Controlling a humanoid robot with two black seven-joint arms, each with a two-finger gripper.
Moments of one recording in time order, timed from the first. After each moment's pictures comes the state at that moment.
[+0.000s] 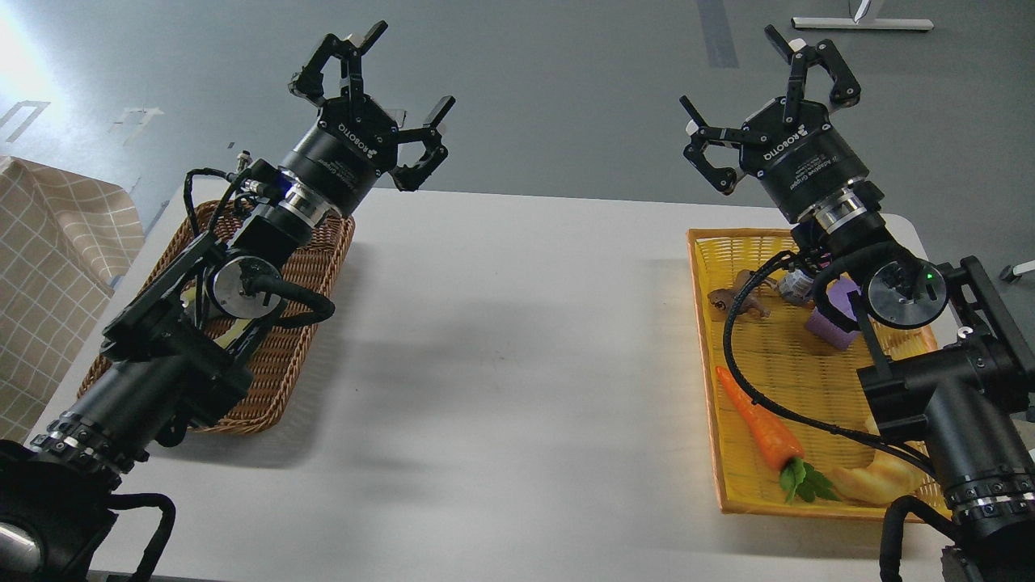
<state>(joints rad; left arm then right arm) -0.61 0.24 -1.07 -1.05 0.21 -0.49 -0.18 0.61 -0.04 1.43 0.98 -0.22 0.49 -0.24</state>
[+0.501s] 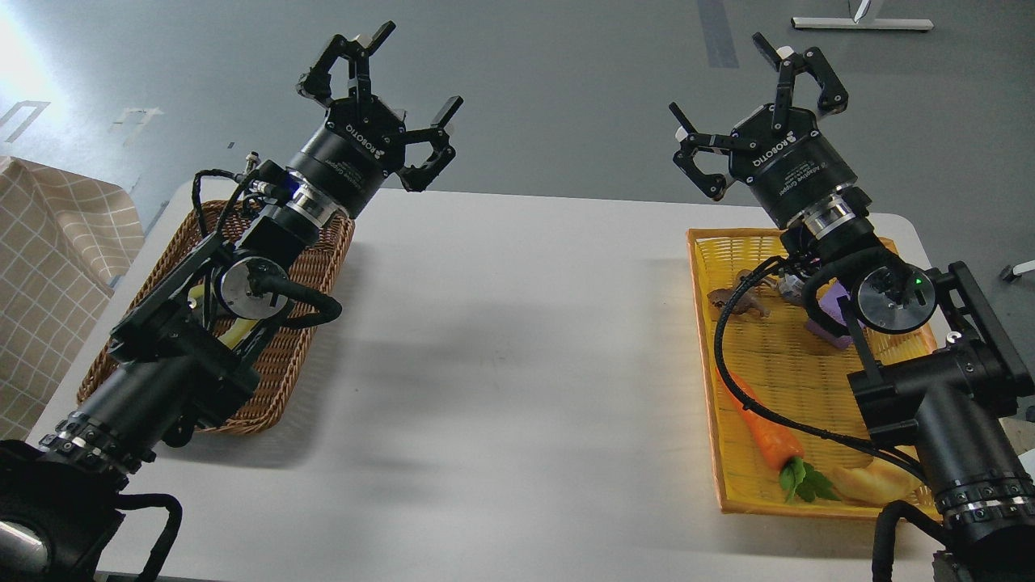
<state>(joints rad) -0.62 0.24 -1.07 -1.05 0.21 -0.49 -0.19 0.61 -0.02 1.44 0.99 -0.22 0.49 -0.24</state>
